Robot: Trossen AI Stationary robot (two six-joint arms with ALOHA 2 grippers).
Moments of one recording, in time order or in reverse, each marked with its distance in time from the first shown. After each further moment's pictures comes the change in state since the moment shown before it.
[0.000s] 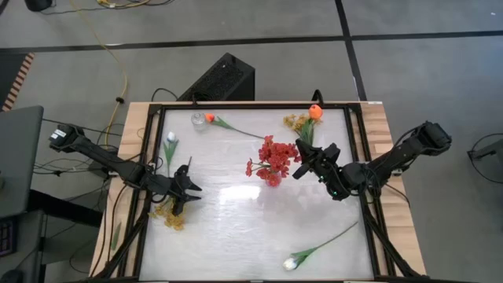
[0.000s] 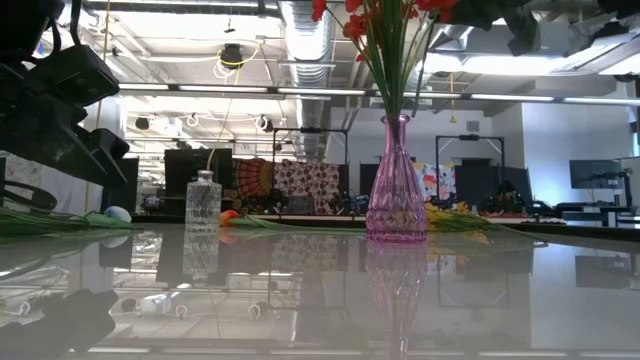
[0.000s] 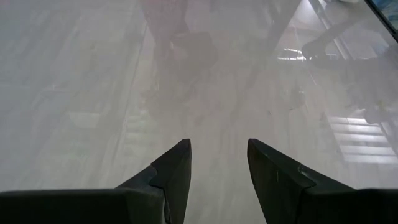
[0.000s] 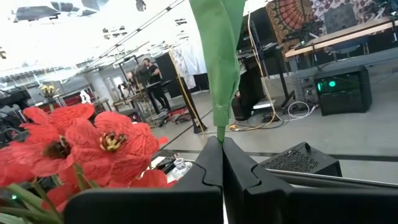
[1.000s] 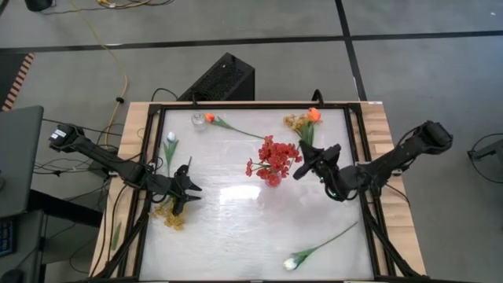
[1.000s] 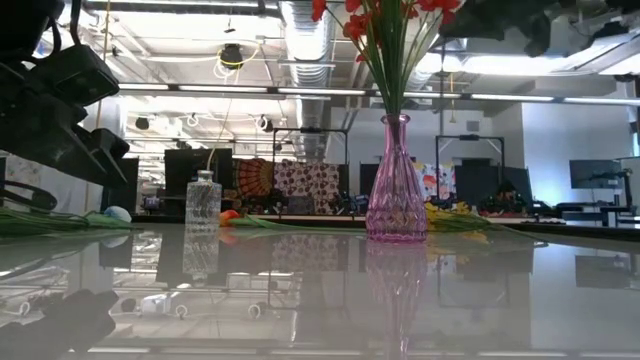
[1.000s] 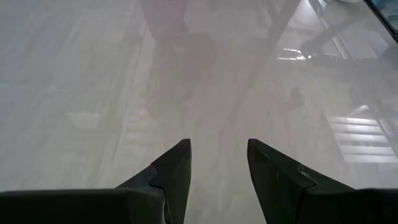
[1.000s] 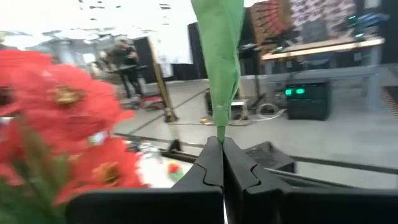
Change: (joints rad) left arm 0.000 0.000 0.000 0.000 0.002 0.001; right arm 0.017 -0.031 0.000 -0.217 0.087 0.028
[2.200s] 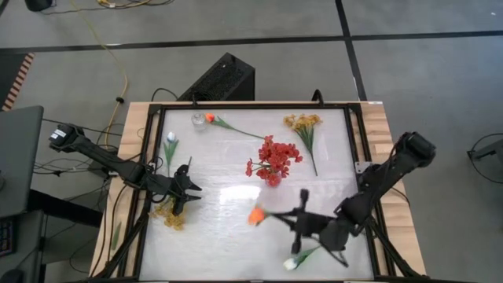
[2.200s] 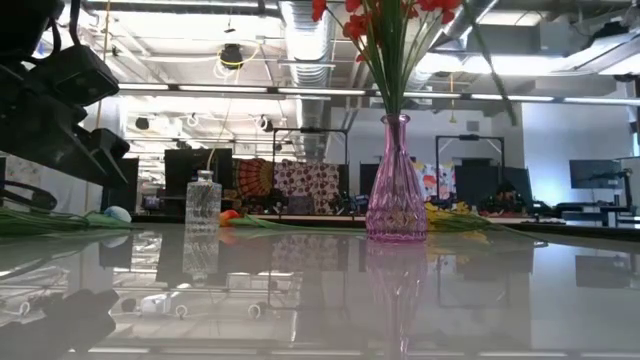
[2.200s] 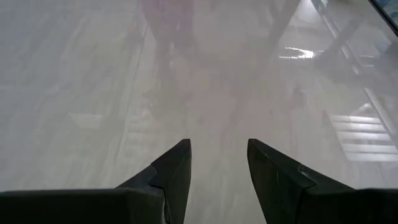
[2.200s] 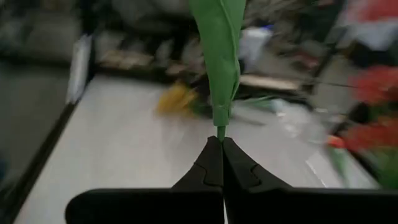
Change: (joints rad) left arm 0.000 0.000 0.000 -0.003 -0.005 0.010; right arm 0.298 0.321 0.429 -0.629 -0.428 0.008
